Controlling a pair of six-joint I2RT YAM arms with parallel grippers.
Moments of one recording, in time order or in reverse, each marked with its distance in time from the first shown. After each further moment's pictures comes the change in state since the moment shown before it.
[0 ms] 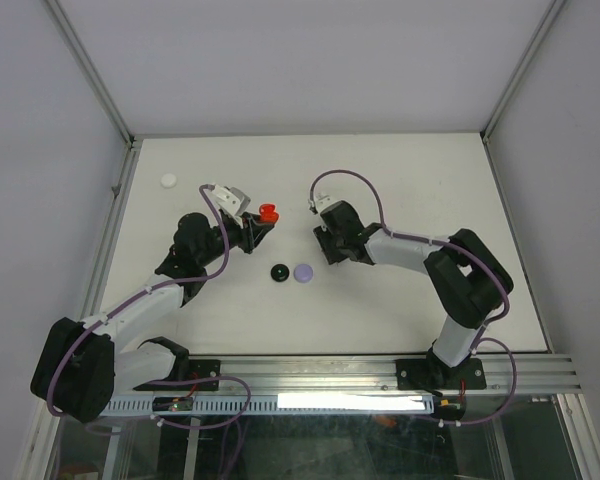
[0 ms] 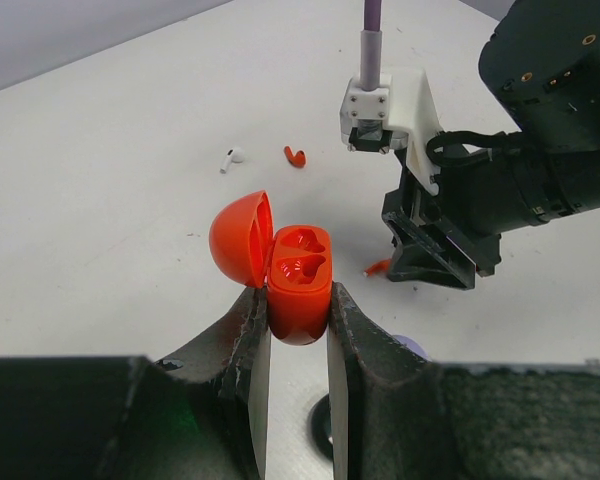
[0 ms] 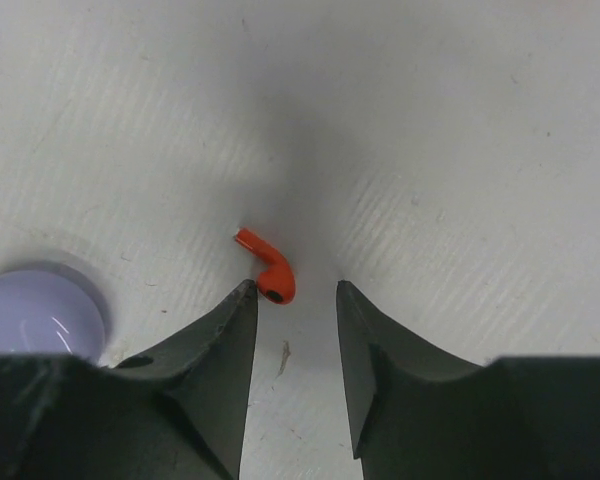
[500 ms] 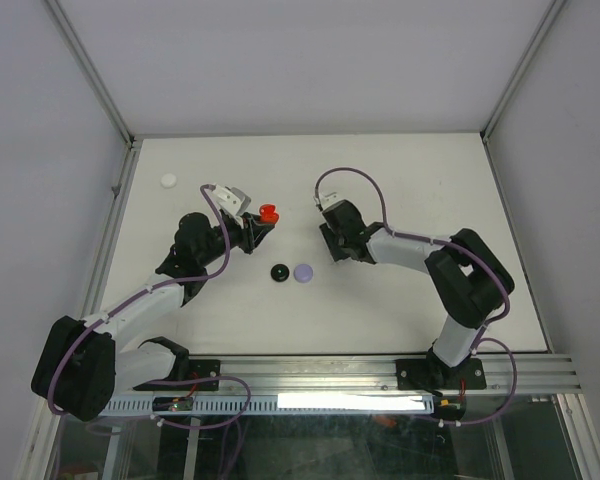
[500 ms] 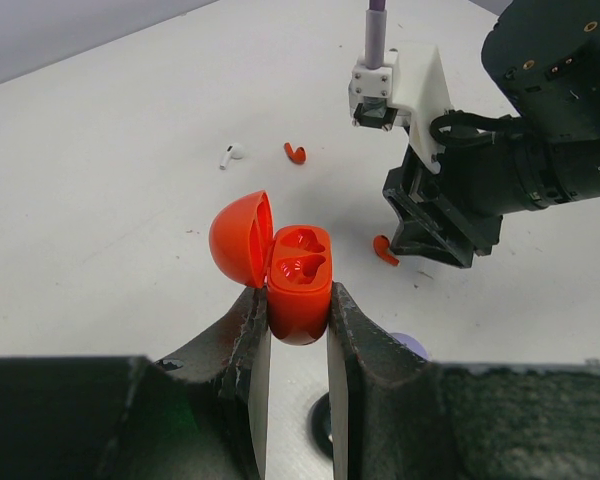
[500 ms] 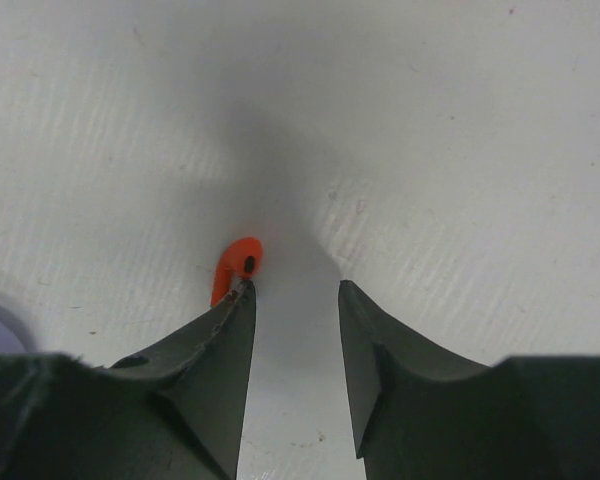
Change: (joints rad) left arm 0.000 0.009 0.000 0.000 0.001 0.000; right arm -0.011 -0.006 -0.005 -0.014 0.118 0.002
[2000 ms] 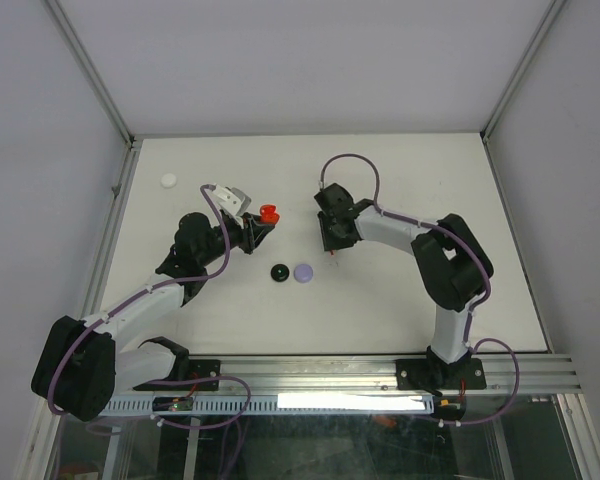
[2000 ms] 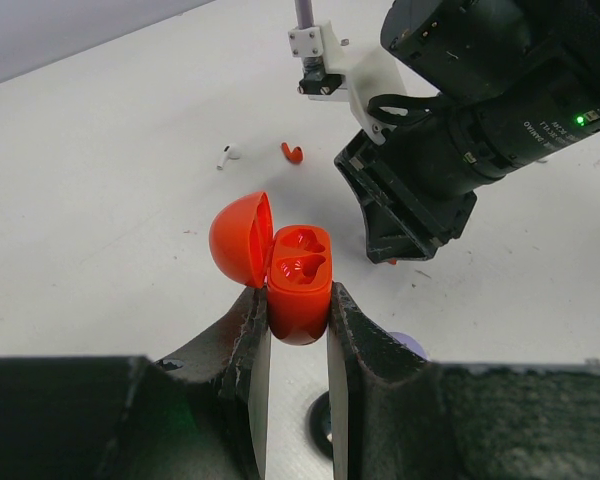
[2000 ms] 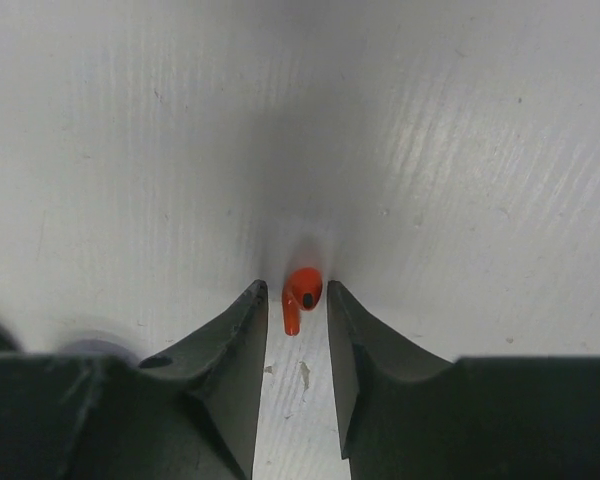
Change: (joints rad) left arm 0.000 0.000 0.000 0.000 0.008 0.000; right arm -0.041 0.146 0.260 -0.279 -0.105 0.288
